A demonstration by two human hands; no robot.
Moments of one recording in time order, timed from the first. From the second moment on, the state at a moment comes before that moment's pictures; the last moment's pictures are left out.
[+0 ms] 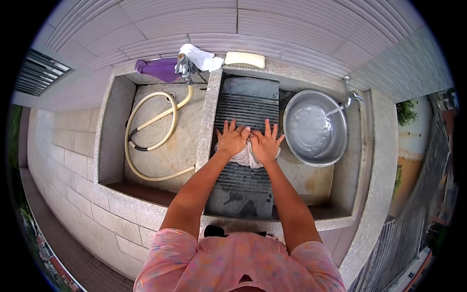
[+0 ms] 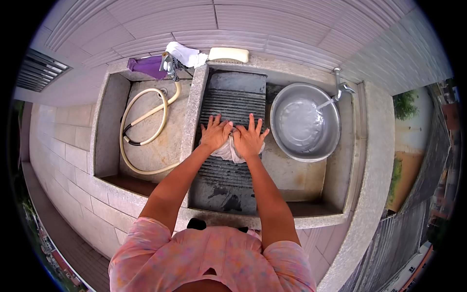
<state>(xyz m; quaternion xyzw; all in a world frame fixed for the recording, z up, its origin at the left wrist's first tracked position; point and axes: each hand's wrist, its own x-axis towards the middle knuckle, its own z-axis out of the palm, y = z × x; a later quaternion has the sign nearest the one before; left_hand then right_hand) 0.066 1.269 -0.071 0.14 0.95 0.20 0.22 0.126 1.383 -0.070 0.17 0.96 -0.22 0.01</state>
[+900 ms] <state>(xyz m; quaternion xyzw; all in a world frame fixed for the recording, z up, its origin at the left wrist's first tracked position) 0.142 1.270 -0.082 0.25 0.89 0.38 0.01 0.198 1.375 -0.084 0.11 0.93 -0.31 -0.15</state>
